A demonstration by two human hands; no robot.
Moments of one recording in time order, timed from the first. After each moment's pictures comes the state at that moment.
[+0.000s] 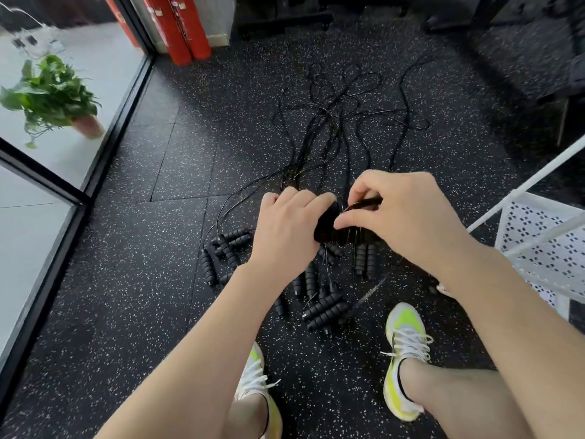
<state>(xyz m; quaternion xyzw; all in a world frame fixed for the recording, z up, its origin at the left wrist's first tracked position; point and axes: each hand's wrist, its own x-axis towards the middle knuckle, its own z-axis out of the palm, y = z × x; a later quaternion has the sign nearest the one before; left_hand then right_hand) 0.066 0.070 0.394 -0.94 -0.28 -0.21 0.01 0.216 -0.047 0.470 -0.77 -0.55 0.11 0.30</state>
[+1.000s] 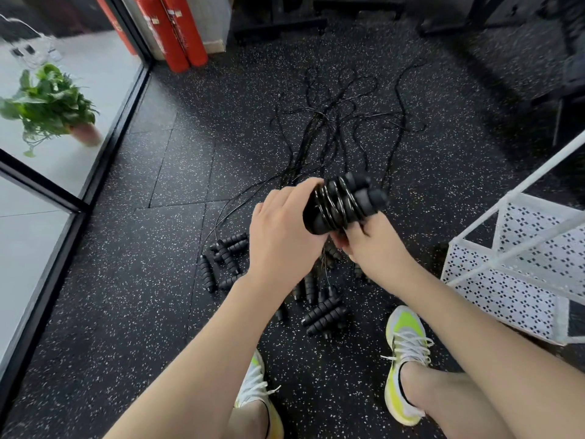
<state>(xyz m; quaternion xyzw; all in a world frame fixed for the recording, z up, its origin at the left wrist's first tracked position) 0.071 0.049 0.428 -0.86 -0.39 -0.28 -0.18 0.194 -0.038 0.415 -0.74 -0.40 0.33 0.44</state>
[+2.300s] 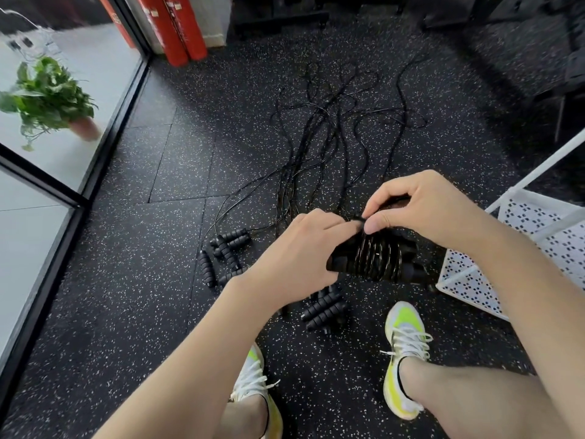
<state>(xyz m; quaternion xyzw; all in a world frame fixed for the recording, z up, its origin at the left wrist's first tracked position) 0.062 0.047 0.414 -0.97 -0.15 -0.06 -0.20 0.257 -0.055 0.465 -0.72 -0.51 0.32 0.33</state>
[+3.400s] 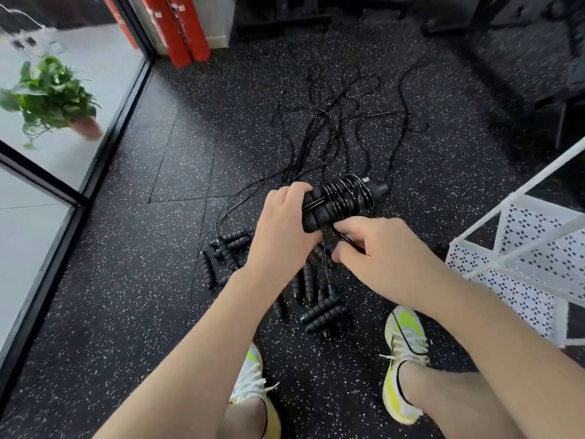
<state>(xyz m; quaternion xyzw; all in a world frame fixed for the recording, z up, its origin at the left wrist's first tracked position) 0.064 0.061 0.421 -0.87 -0.39 -0.18 -0.25 0.189 -0.061 0.448 -0.76 -0.53 0.28 0.25</state>
